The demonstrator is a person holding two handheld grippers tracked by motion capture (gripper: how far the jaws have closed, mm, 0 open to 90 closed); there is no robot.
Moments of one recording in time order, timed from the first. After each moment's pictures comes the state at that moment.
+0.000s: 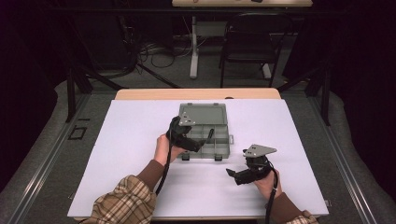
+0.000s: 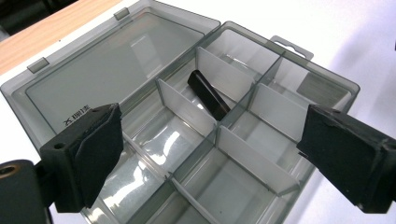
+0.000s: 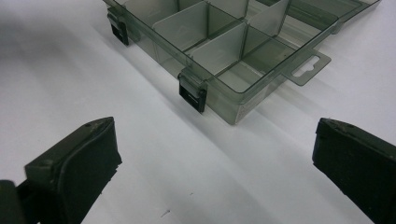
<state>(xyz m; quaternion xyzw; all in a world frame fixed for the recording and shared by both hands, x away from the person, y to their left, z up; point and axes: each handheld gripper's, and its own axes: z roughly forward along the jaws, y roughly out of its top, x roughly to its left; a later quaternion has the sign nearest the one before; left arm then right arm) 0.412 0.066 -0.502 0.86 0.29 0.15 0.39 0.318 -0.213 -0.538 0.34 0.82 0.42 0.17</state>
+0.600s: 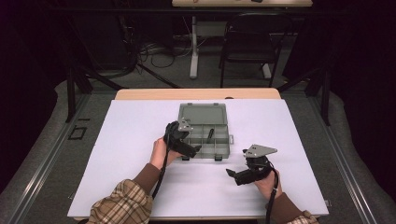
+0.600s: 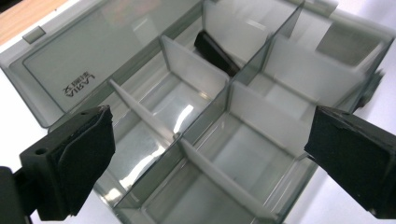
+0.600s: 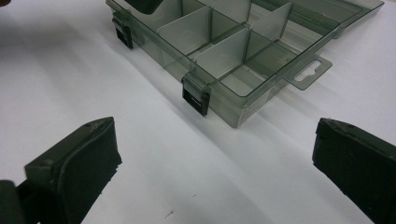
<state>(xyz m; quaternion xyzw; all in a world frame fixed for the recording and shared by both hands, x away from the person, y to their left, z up) 0.411 0.075 -0.520 0.88 0.29 0.15 0.35 0.316 -0.213 -0.536 0.34 0.82 0.43 0.17</state>
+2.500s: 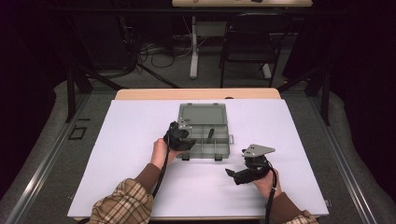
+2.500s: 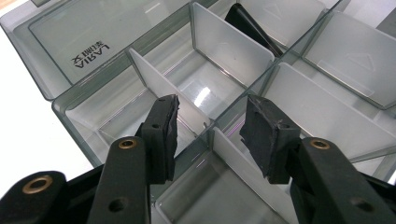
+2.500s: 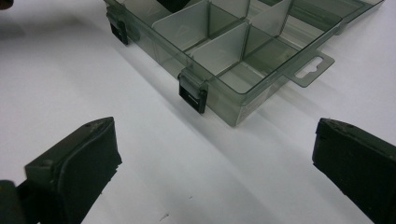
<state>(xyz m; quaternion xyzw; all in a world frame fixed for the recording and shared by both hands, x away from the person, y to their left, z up) 0.424 0.077 -0.538 0.87 0.33 0.15 0.33 0.320 -0.210 -0.539 0.34 0.83 0.42 0.17</state>
